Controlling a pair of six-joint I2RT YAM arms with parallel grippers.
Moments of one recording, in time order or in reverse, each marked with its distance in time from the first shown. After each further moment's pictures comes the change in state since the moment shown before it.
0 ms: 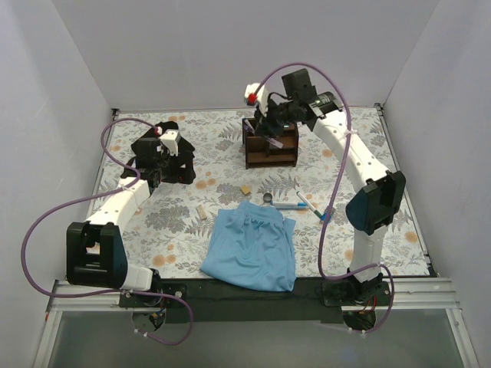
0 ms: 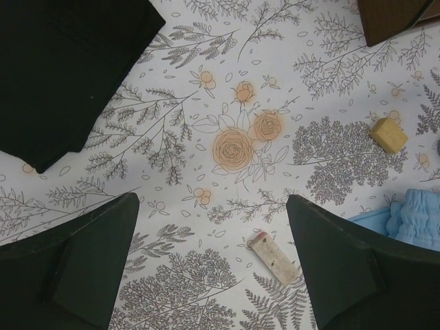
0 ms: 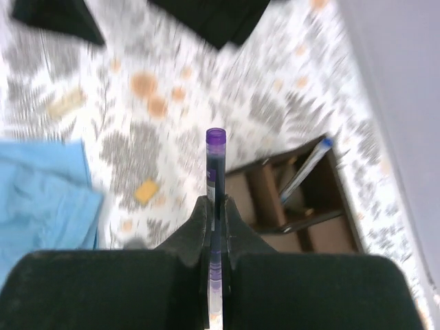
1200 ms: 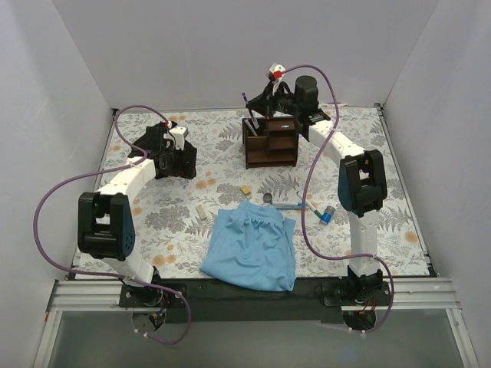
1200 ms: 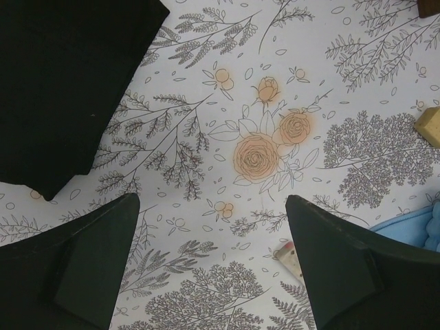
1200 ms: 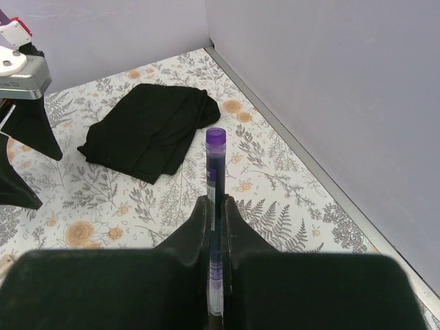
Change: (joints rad) left arm 0.000 0.233 0.218 -0.150 -0.002 0.110; right arm -0.134 0.208 -0.223 1.216 -0.203 0.753
